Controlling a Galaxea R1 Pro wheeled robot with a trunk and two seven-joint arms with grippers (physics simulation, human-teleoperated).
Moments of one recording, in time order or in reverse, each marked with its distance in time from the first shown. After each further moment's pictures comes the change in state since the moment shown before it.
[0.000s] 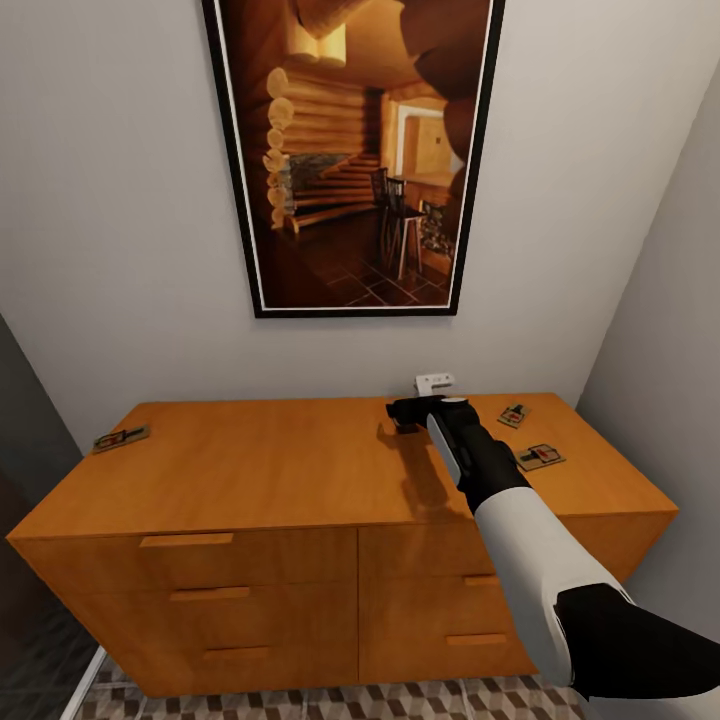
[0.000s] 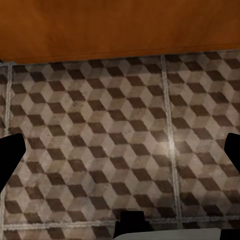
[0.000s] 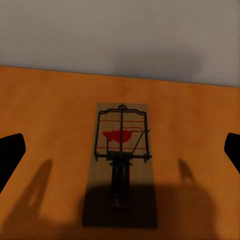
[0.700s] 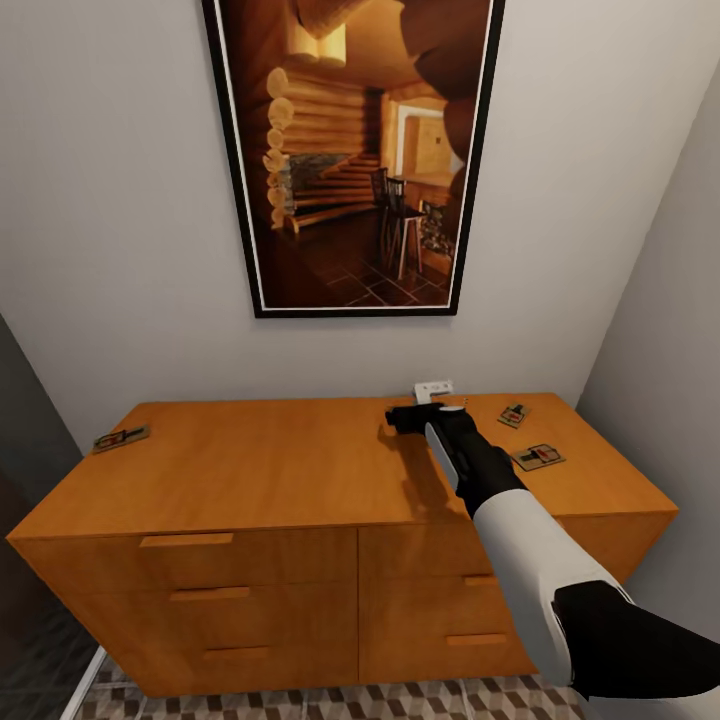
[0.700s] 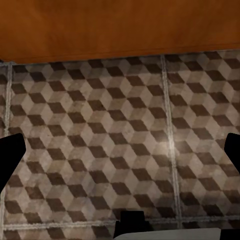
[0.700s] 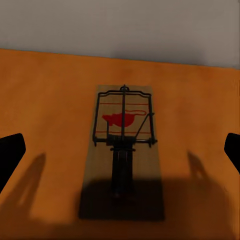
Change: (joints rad) left arm 0.000 0.000 0.000 0.000 0.000 0.000 0.000; right arm 0.000 0.000 -0.001 0.071 0.000 -0.055 0.000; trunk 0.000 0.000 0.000
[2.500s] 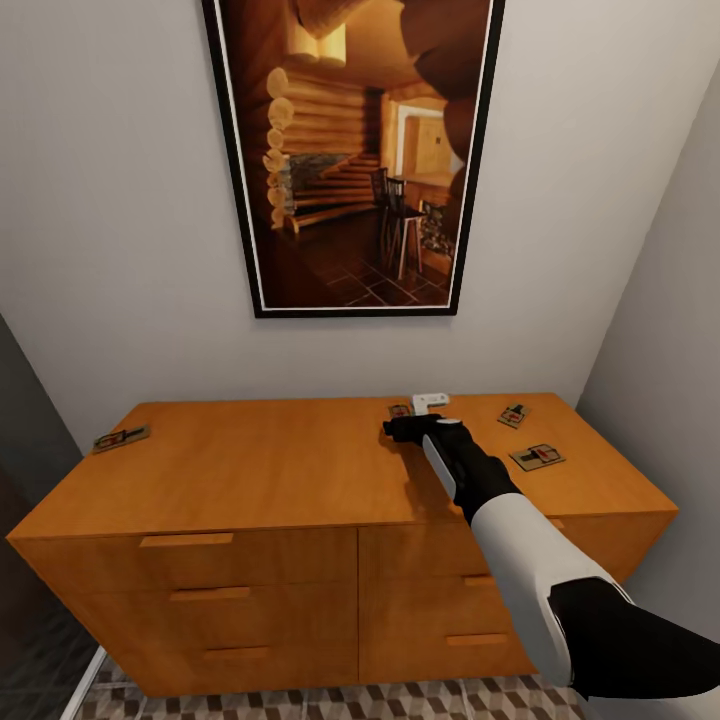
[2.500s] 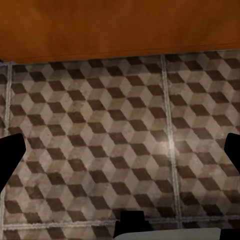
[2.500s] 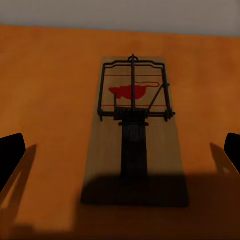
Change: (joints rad) left arm 0.000 0.000 0.000 0.000 0.000 0.000 0.000; right arm 0.000 0.001 0.001 0.103 -0.026 -0.094 0.001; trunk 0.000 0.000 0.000
